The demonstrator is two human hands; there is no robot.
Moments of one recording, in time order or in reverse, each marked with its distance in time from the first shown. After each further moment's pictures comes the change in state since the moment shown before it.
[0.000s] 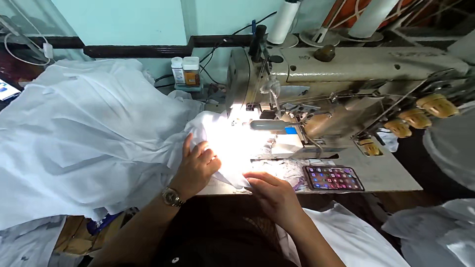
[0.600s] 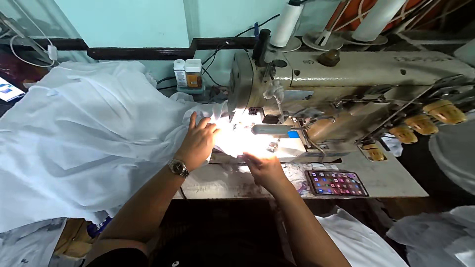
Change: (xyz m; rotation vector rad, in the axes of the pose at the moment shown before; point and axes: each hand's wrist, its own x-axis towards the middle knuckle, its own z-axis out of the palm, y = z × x) left_hand 0.070 -0.040 -0.001 0.081 -0.353 -0.128; right_hand 0.054 0.042 0.026 -0.118 0.037 0.162
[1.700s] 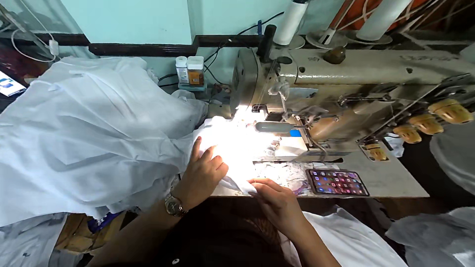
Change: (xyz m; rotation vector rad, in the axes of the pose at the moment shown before) left_hand -0.072 0.050 0.006 -0.054 0.176 0.123; right_hand -0.071 -0.025 -0.026 0.156 -0.051 -0.103
